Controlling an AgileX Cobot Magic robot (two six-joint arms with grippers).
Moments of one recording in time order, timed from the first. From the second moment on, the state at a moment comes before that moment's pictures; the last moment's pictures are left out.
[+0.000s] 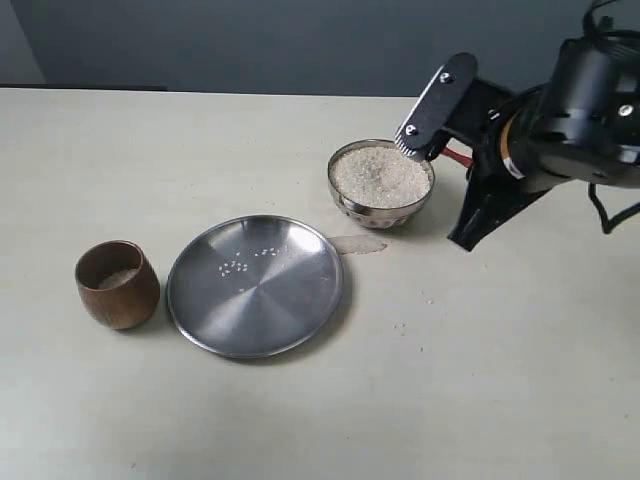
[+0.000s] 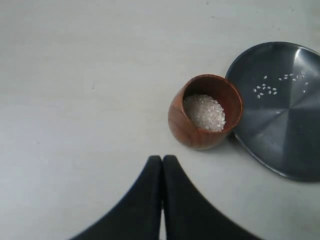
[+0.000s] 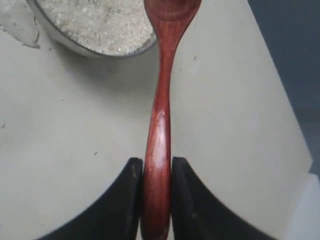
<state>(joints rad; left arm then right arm) 0.02 0.73 -0.53 -0.05 0.72 -0.18 0.63 1.52 -0.94 -0.81 0.72 0.20</state>
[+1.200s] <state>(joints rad) 0.02 0.73 -0.53 -0.05 0.72 -0.17 0.69 1.82 -1.08 -0.95 0.81 0.17</state>
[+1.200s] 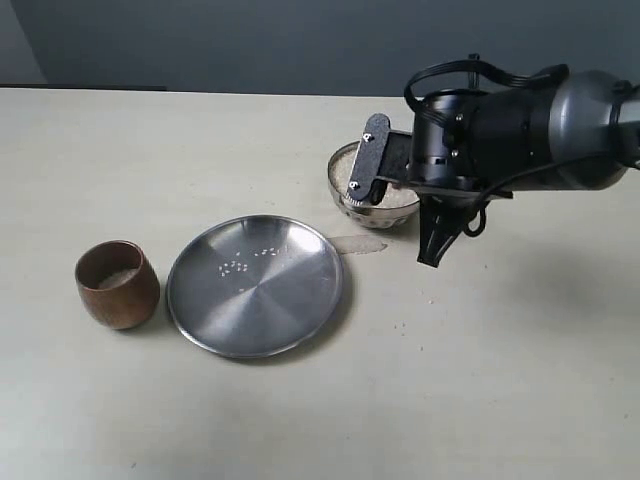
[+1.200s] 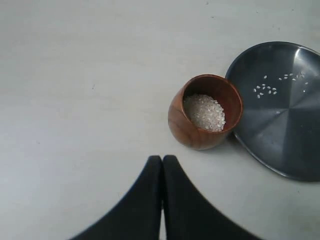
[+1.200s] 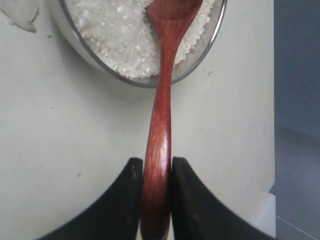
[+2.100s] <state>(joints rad) 0.02 0.73 -0.53 -0.05 0.72 -0.17 0.69 1.79 -1.08 -0.72 0.70 0.51</state>
